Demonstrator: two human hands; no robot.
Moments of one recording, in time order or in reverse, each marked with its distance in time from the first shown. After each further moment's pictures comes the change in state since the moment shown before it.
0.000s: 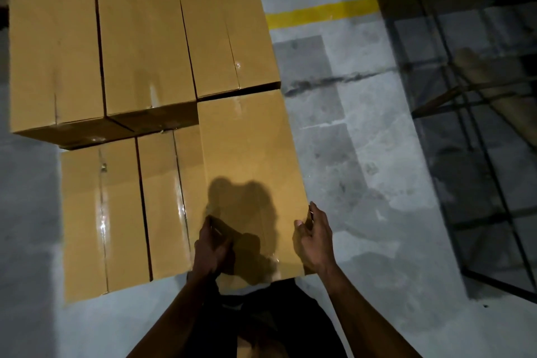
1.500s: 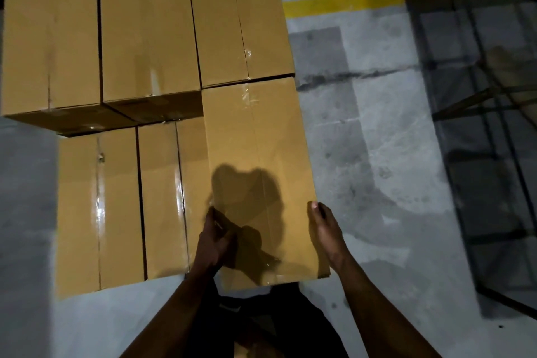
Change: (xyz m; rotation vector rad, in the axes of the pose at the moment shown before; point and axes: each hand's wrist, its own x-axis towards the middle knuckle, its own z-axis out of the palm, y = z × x) left_hand 0.017 0.043 0.010 -0.105 -0.007 -0.008; right_hand 0.061 0.004 -0.001 0.259 -0.175 0.296
